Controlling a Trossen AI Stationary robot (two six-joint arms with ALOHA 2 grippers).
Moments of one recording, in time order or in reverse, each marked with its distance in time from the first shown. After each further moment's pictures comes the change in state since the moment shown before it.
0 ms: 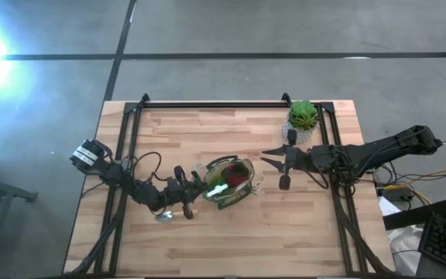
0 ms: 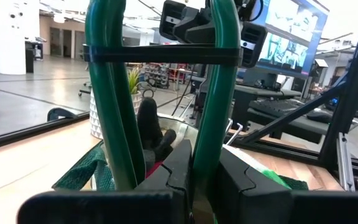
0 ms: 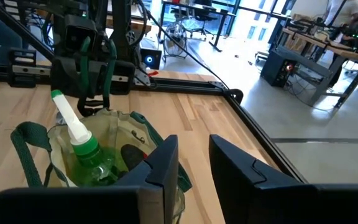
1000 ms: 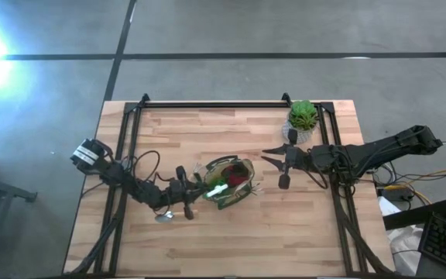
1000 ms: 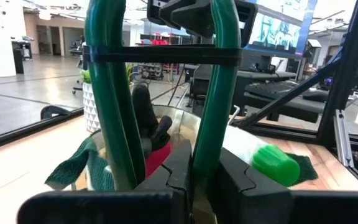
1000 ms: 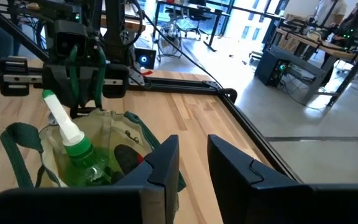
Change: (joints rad) left arm 0.026 0.000 -0.006 -0.061 0.059 0.016; right arm 0.000 0.000 0.000 0.001 0.026 -0.004
